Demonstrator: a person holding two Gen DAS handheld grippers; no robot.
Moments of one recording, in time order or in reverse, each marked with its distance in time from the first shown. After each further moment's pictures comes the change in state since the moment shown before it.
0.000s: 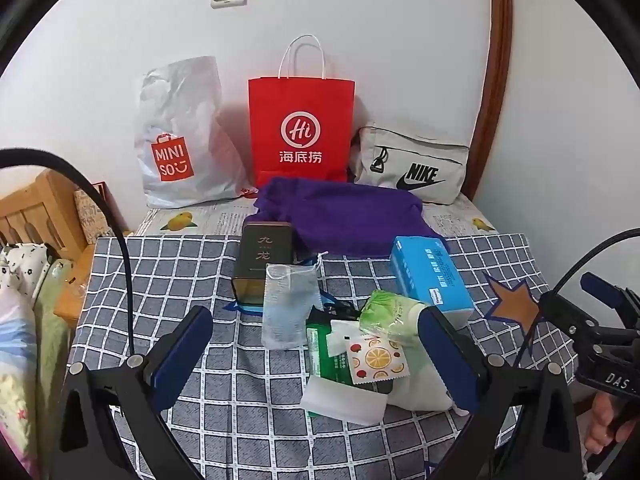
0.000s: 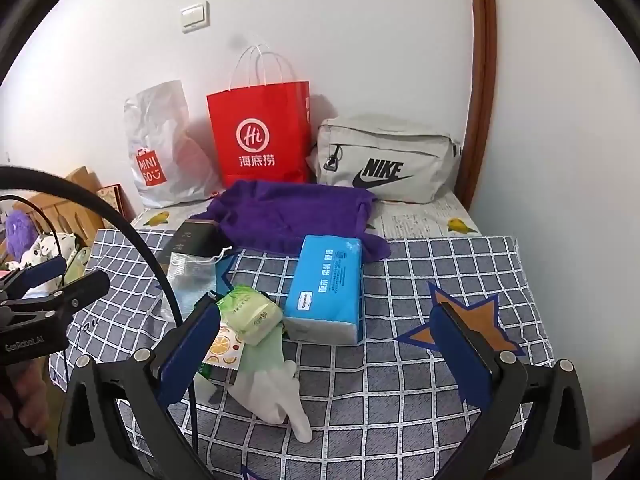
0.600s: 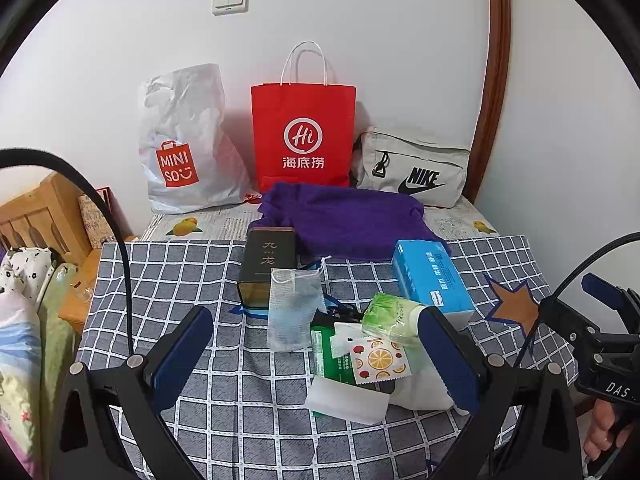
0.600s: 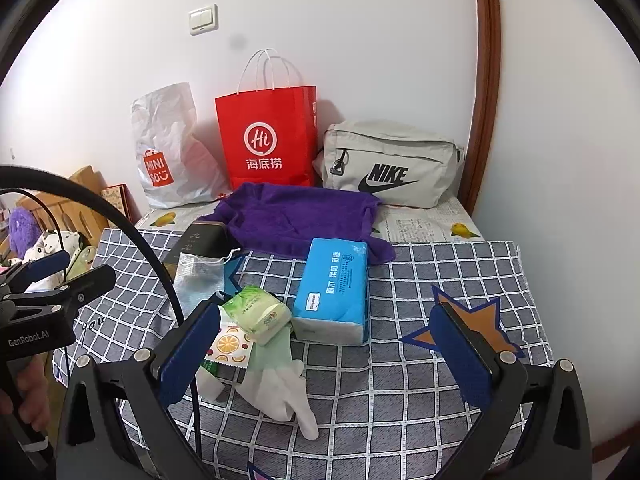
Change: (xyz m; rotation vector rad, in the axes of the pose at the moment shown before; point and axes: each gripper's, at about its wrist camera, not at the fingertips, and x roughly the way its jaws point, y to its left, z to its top) left arm -0.008 0.001 0.002 0.008 -0.016 0.007; right arm -0.005 0.013 0.002 -0.012 -0.005 0.014
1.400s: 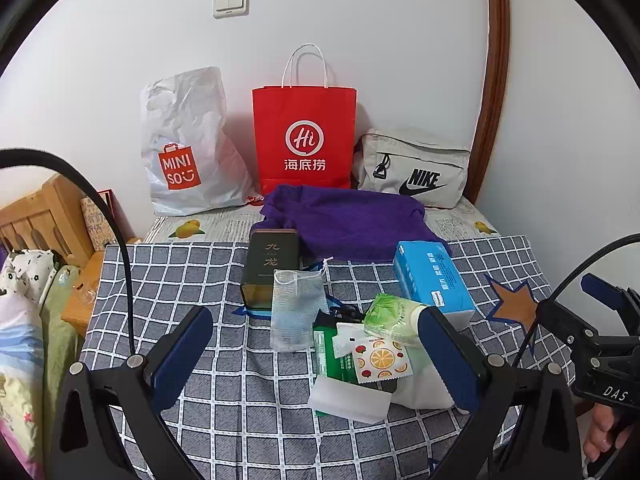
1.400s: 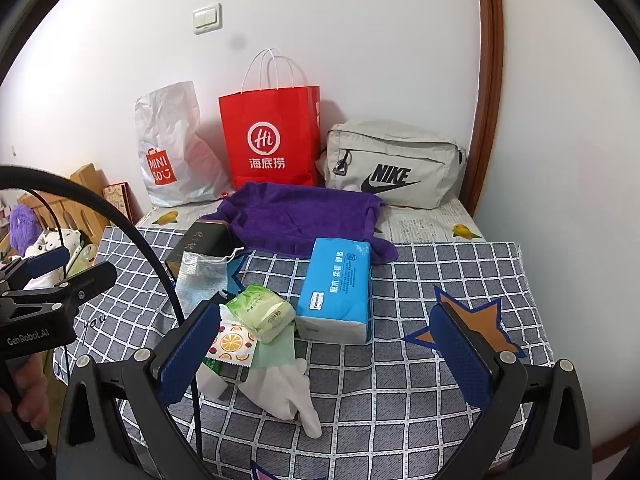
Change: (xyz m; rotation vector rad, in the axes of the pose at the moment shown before) left arm -0.005 0.000 -0.001 0.001 -0.008 0.008; right arm -0.002 0.005 -0.003 -0.008 -0.004 0.002
